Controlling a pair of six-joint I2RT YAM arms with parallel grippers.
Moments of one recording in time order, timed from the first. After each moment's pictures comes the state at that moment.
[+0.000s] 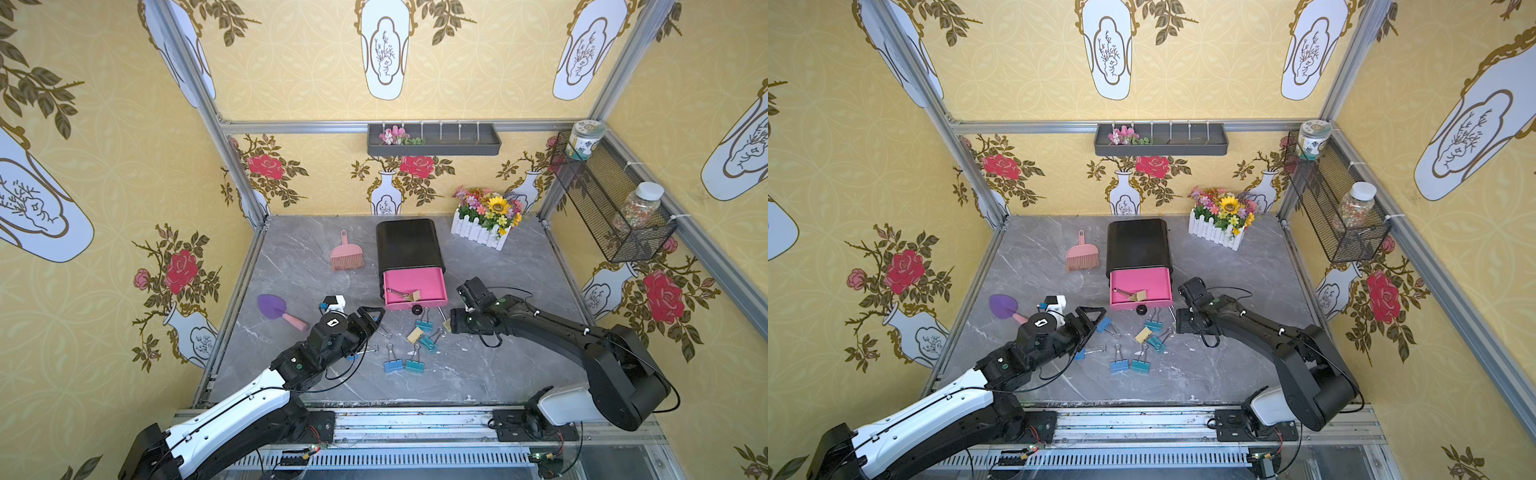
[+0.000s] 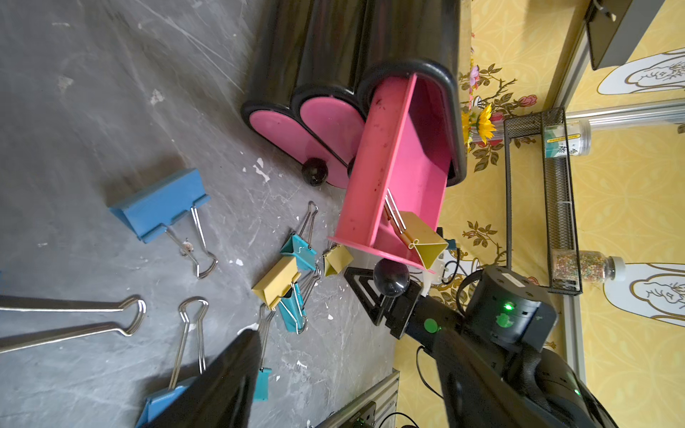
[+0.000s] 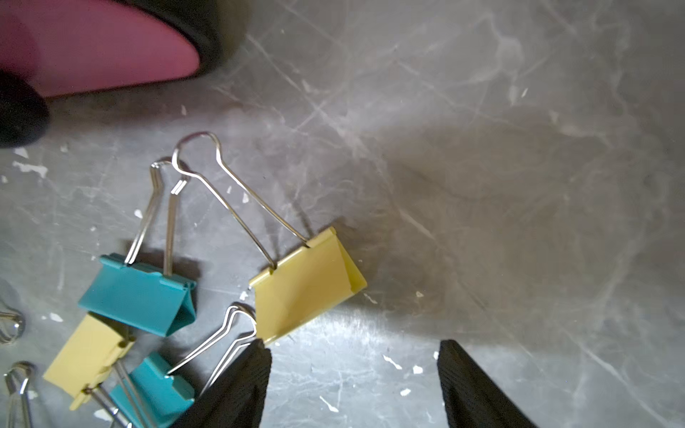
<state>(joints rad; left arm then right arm) -0.79 0.77 0.40 -0.08 -0.05 -1.37 0.53 1.43 0.74 -0.52 0.04 0.53</state>
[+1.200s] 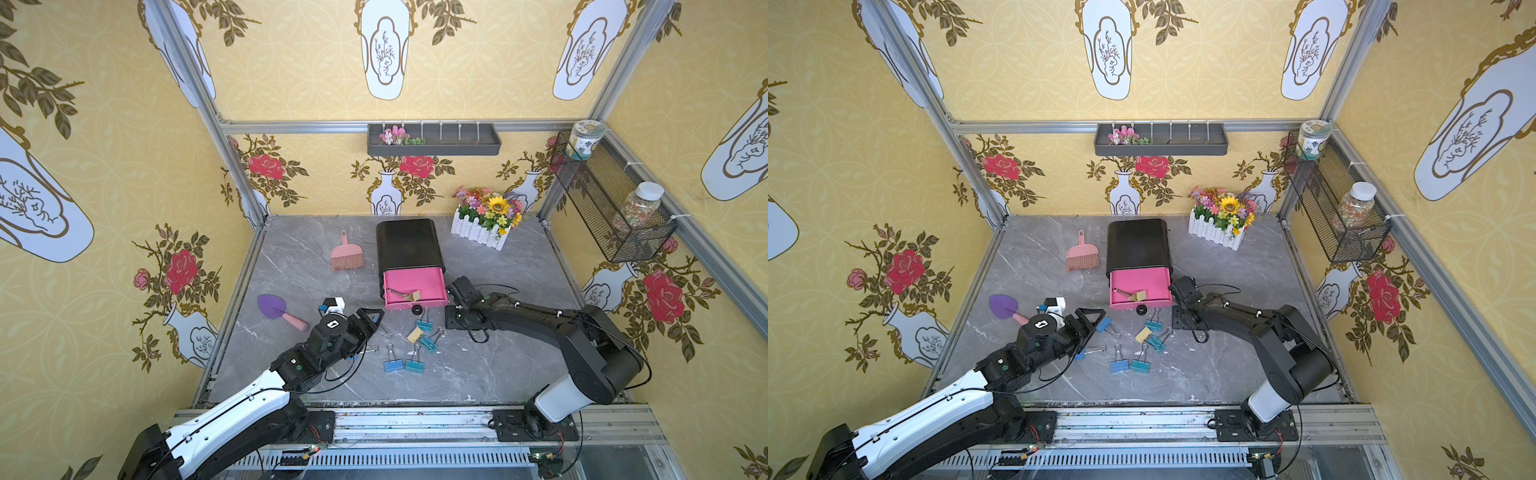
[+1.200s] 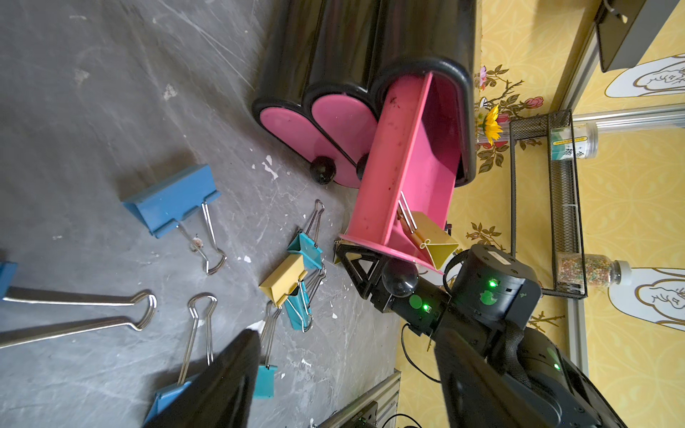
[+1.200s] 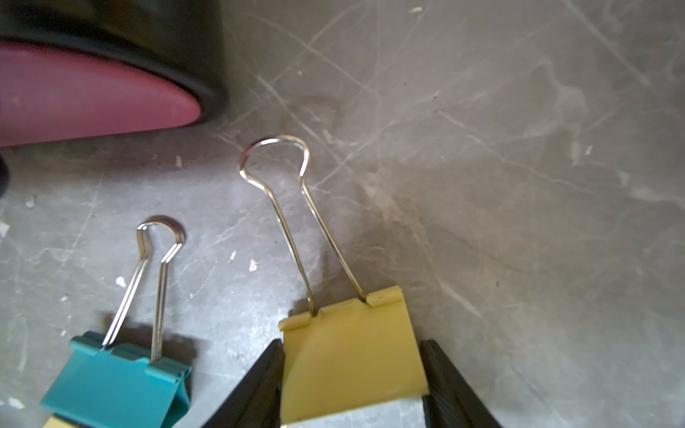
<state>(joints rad) -0.79 0.77 0.39 -0.08 -0.05 -1.38 0.56 1.57 0.79 -0.40 0.10 0.56</state>
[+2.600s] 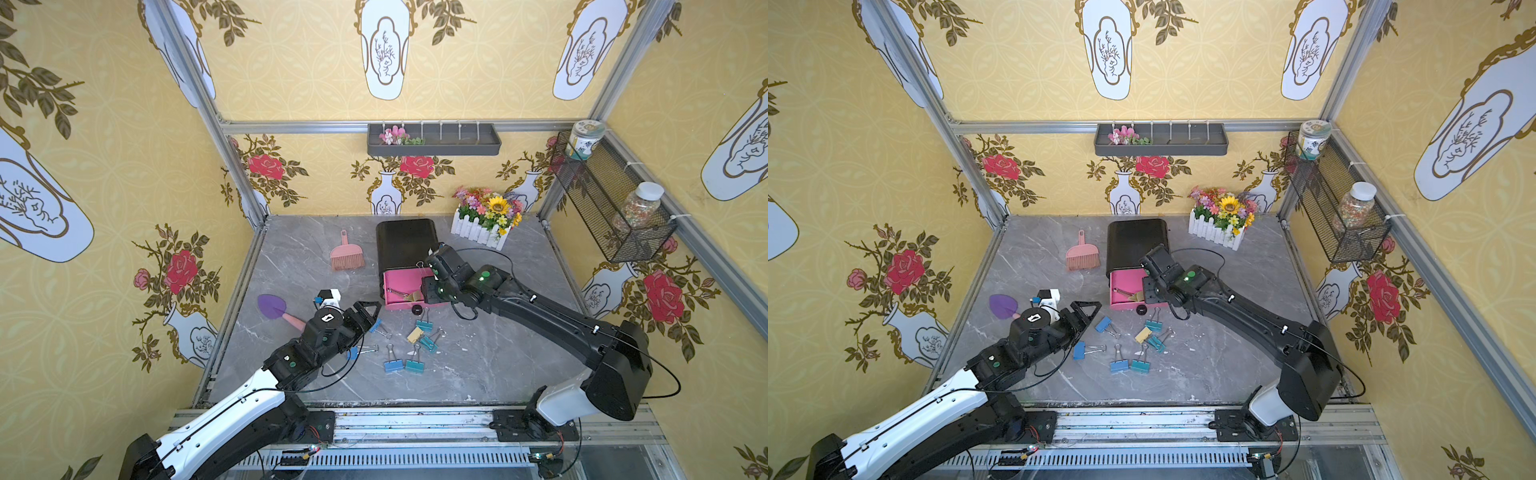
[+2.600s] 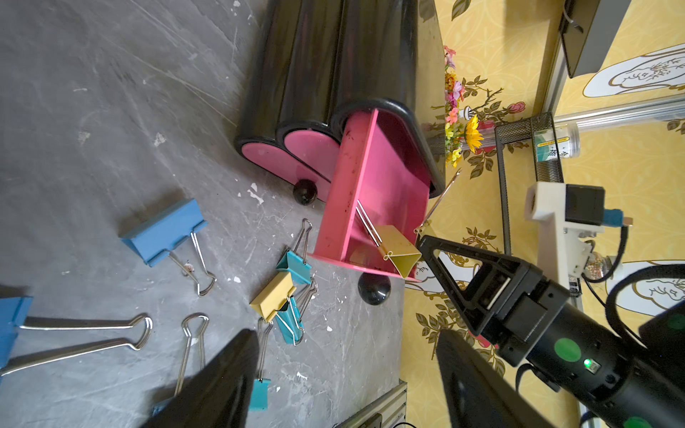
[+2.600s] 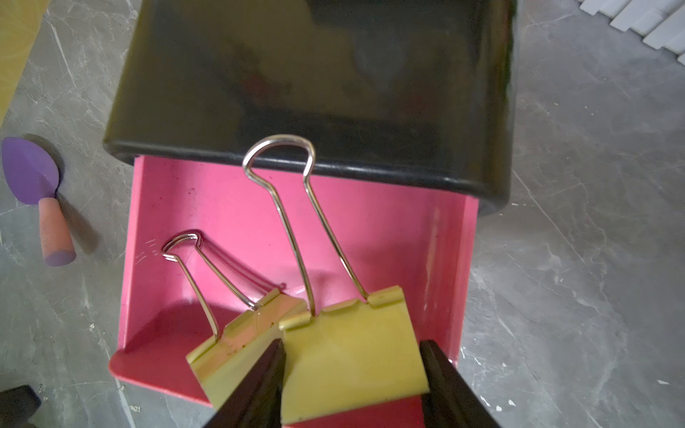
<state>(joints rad) -0.76 0.74 0.48 -0.18 -0.07 -1.30 0.76 1.50 1.28 -0.72 0.18 0.50</state>
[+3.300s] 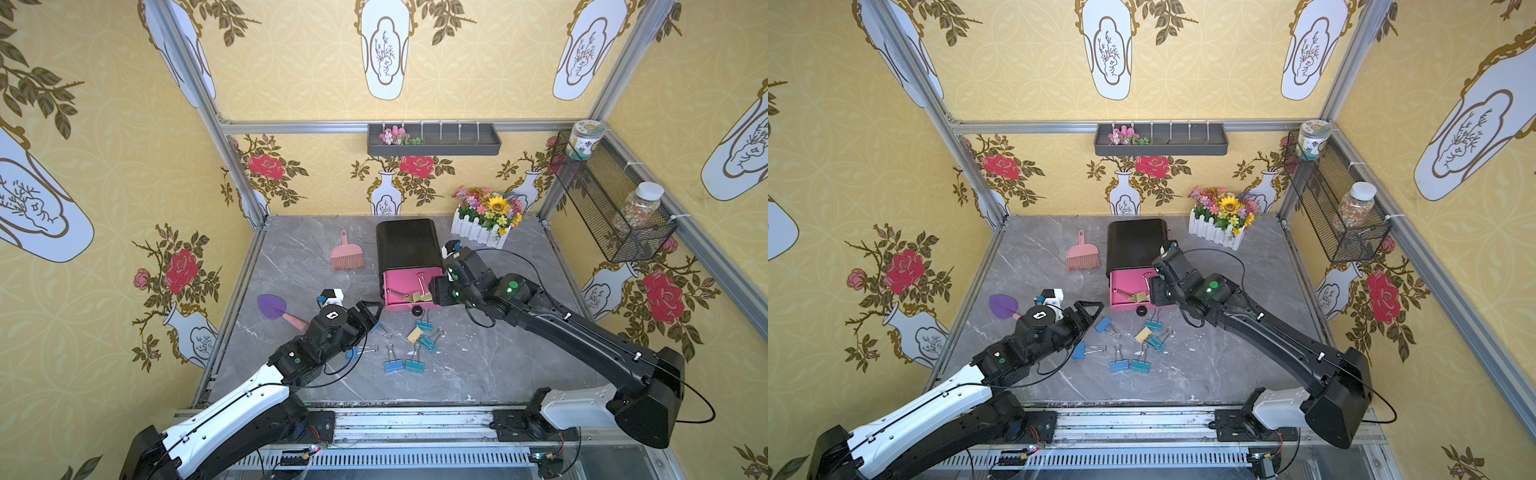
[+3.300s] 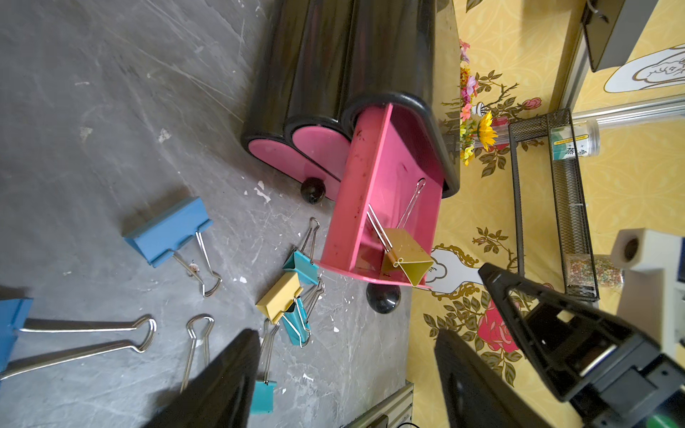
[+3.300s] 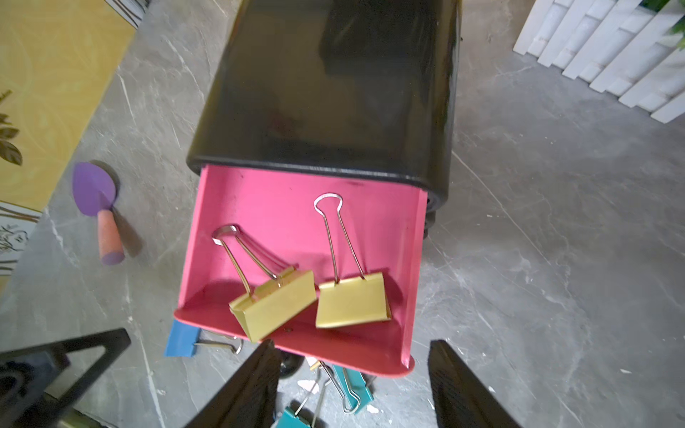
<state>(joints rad) -0.76 0.80 0.49 -0.16 -0.06 -1.30 0.79 1.31 1.19 -0.74 0.21 0.50</state>
